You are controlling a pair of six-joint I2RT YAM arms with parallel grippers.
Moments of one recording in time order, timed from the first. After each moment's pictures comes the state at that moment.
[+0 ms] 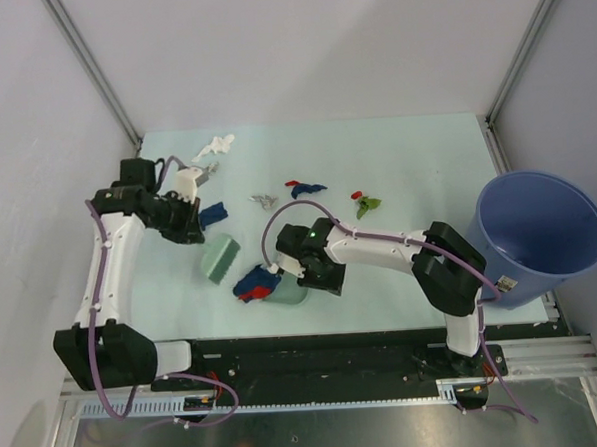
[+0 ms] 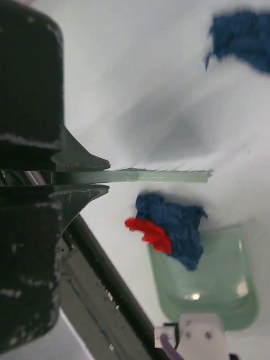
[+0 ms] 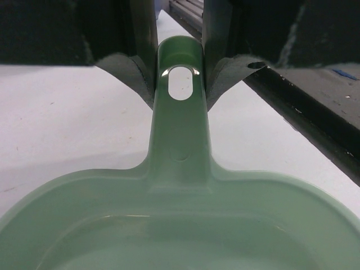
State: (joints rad) left arm 0.05 1.30 1.29 -1.18 0.47 0.44; right arm 1.03 1.90 1.42 -1.01 0.06 -0.29
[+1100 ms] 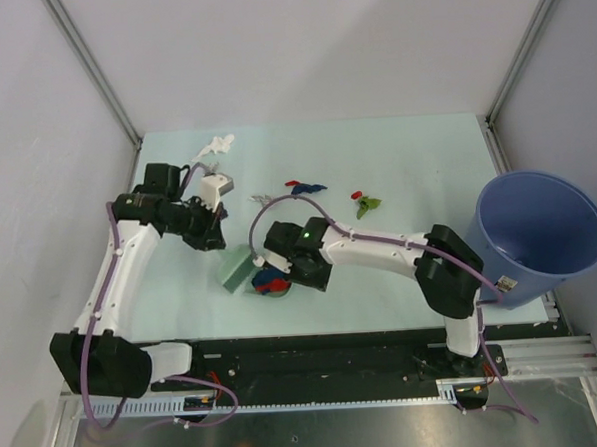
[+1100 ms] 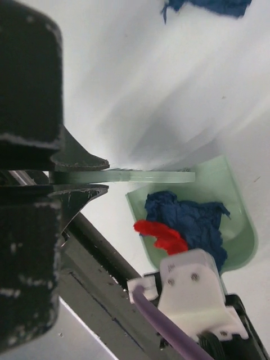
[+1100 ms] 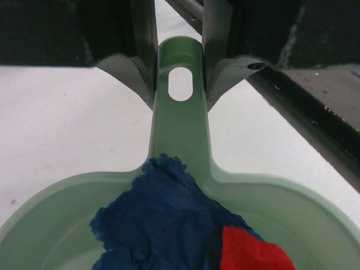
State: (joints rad) left arm -0.11 1.26 1.23 -1.13 0.51 0.44; right arm 1.08 1.94 1.52 -0.97 0.09 -0.21
